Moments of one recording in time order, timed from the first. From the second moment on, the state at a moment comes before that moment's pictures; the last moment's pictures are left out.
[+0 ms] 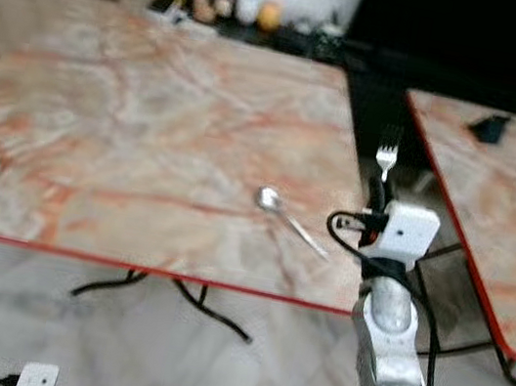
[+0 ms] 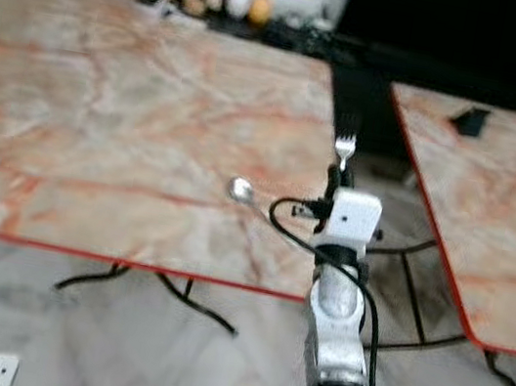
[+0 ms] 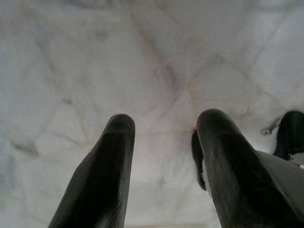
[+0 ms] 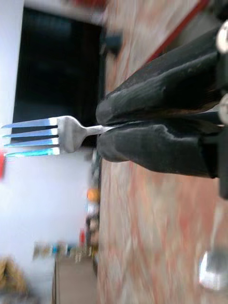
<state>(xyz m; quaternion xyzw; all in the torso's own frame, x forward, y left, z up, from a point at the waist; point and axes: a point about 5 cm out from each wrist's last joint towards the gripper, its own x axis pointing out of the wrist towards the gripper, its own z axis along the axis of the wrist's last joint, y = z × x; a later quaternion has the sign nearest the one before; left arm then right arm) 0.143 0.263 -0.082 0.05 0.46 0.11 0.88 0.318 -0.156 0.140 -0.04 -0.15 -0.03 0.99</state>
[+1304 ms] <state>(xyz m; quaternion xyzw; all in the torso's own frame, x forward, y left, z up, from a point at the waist) 0.145 0.259 -0.083 0.07 0.47 0.09 0.87 0.322 -0.150 0.148 -0.06 -0.17 0.00 0.98</state>
